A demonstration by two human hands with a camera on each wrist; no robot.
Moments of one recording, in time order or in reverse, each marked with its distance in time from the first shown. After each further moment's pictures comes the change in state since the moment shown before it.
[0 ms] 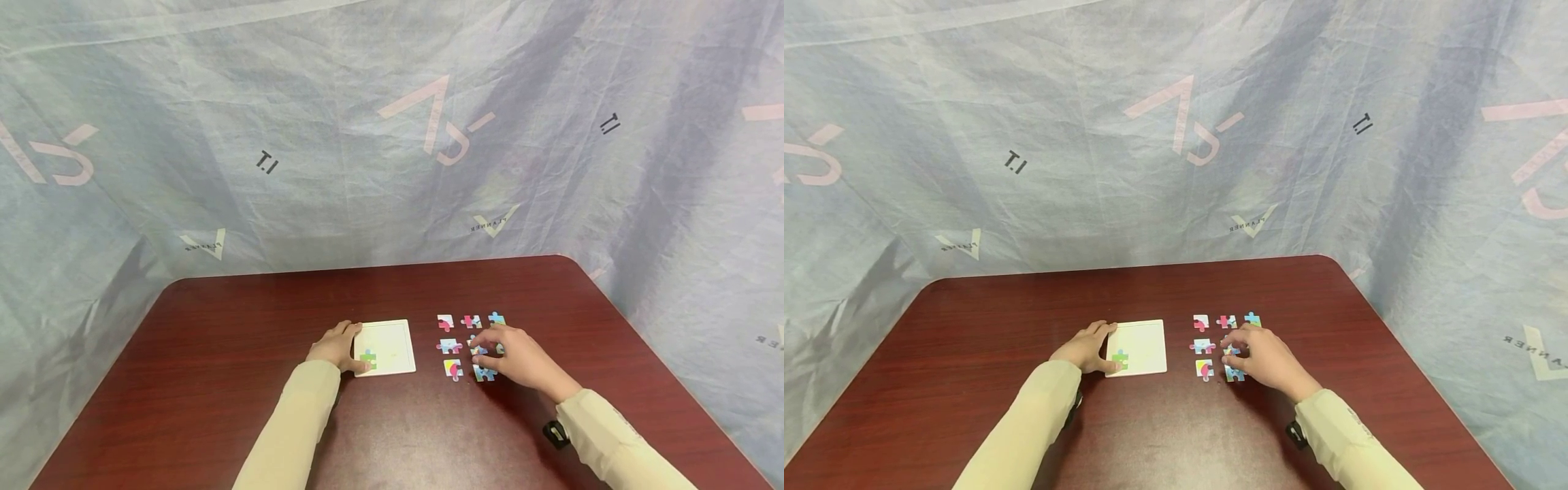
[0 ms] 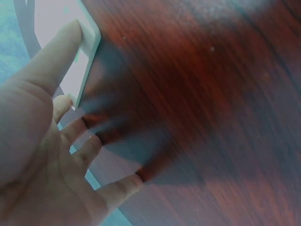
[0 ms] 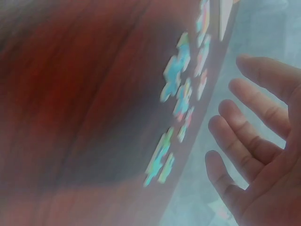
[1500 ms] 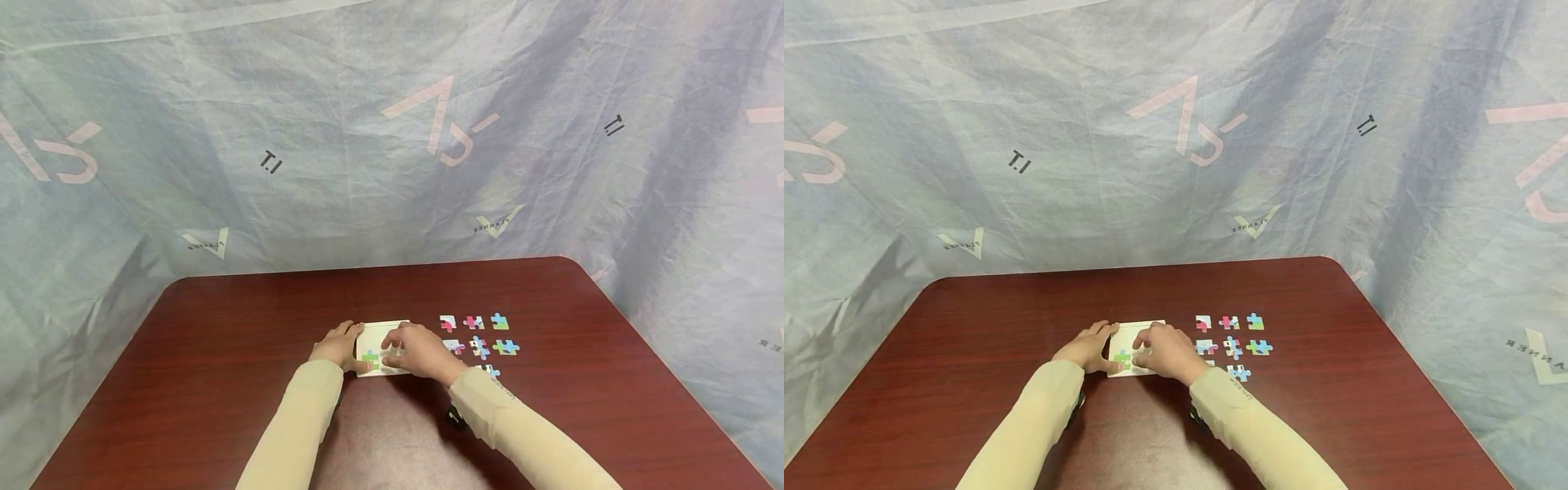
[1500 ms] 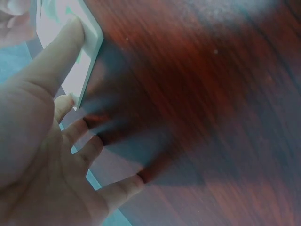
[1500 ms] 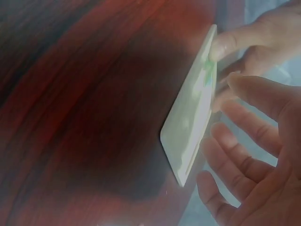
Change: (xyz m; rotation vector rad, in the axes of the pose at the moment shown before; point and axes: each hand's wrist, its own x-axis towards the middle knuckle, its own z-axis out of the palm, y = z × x) left_hand 0.004 -0.001 0.000 0.025 -0.004 -0.012; right_hand 0.088 -0.102 0.080 0.005 -0.128 -0.041
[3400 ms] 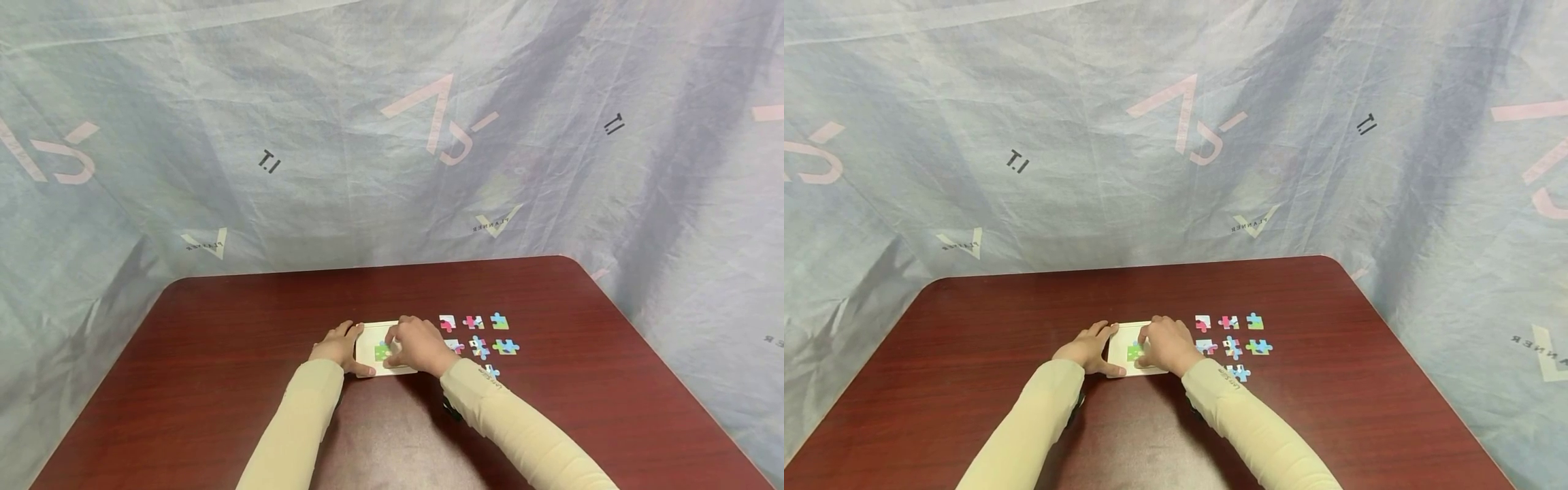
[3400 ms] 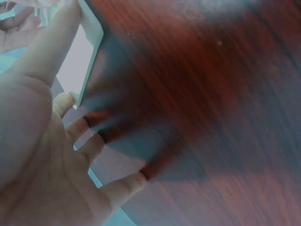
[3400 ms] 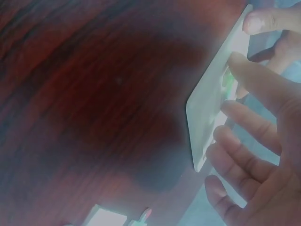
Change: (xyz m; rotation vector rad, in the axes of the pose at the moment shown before) left_hand -0.001 0.001 0.000 0.030 -0.017 -0.001; right_hand 0.013 0.006 0.001 -0.210 0.009 -0.021
